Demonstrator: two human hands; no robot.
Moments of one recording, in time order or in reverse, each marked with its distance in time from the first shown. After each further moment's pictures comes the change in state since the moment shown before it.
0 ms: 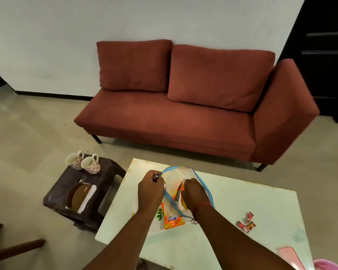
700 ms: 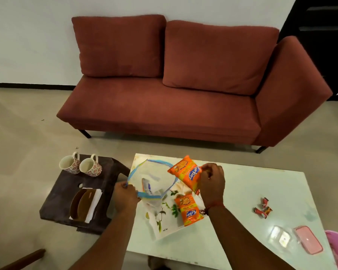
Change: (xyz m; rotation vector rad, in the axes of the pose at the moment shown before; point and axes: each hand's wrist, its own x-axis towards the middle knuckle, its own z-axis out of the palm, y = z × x) left_hand 0.154 -0.130 -0.085 -0.284 0.063 -0.435; right_hand 0.043 -0.072 0.033 0.771 0.688 0.320
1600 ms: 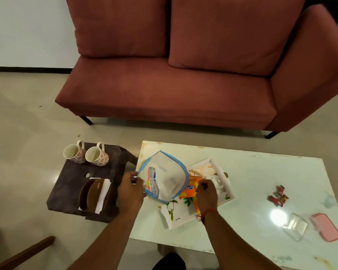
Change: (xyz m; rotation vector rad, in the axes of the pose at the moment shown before) left_hand 0.027 -0.009 -0.035 0.199 -0.186 0.204; right_hand -0.067 0.075 0.084 -0.021 -0.211 0.489
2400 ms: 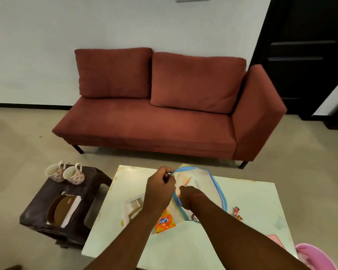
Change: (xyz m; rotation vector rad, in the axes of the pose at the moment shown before) left_hand -0.210 0.117 0.181 0.119 -0.104 0.536; right_hand 0.018 -0.070 -0.208 -1.183 -0.525 -0.471
